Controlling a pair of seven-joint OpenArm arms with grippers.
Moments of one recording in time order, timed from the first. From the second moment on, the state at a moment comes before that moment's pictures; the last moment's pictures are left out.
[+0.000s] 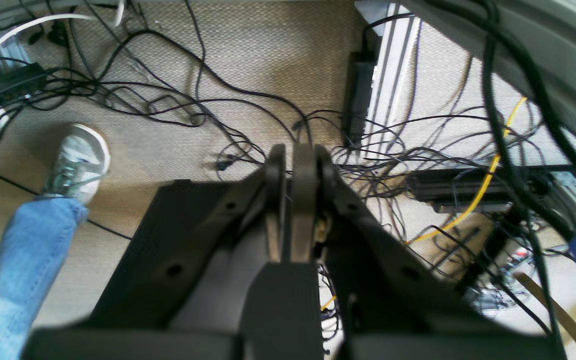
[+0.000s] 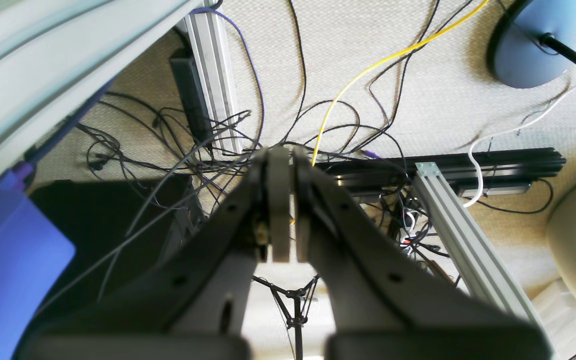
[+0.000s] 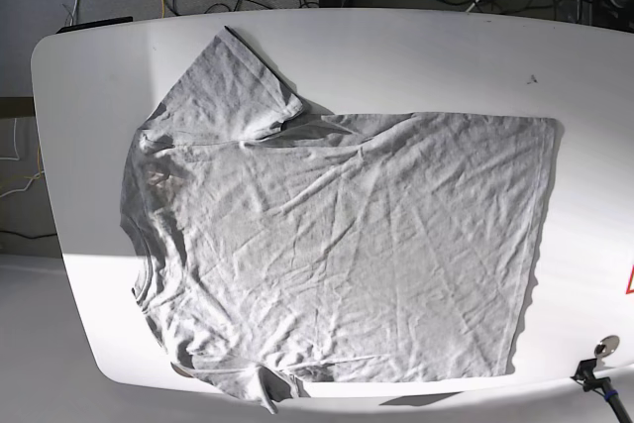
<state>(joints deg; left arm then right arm) 3.7 -3.7 -0.2 3.2 0.9 -1.9 -0.6 -2.7 1.2 -2.8 1.3 4.5 0.4 -1.3</state>
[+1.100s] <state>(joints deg) 14.9 -4.7 -0.9 19.6 0.8 -3.2 -3.3 -12.5 3.3 -2.6 13.0 3.7 2.0 4.2</state>
